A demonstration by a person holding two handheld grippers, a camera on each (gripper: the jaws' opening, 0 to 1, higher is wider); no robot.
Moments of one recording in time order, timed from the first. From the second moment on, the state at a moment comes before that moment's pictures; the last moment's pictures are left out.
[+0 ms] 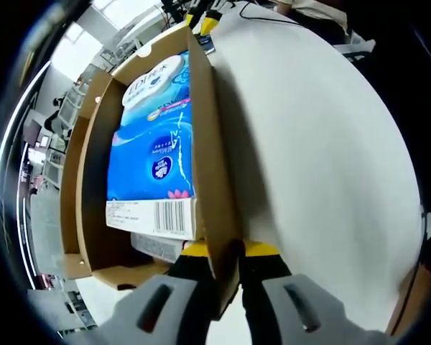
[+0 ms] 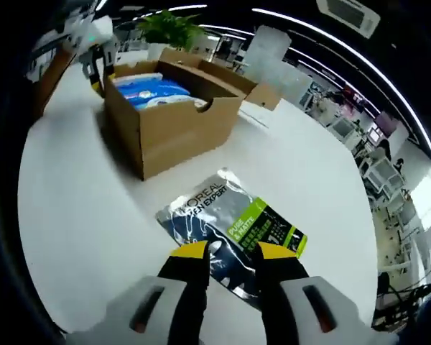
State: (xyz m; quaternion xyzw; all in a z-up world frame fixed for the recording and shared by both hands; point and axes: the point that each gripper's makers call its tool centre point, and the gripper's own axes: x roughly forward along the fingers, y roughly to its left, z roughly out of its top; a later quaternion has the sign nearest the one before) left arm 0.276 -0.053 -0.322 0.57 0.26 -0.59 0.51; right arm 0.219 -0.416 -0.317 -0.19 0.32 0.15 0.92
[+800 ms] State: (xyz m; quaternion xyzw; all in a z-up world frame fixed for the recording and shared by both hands) left arm 0.276 -0.052 -0.323 0.57 0.26 -0.59 0.51; right arm 0.257 -0.419 -0.340 -0.03 0.31 0.09 0.95
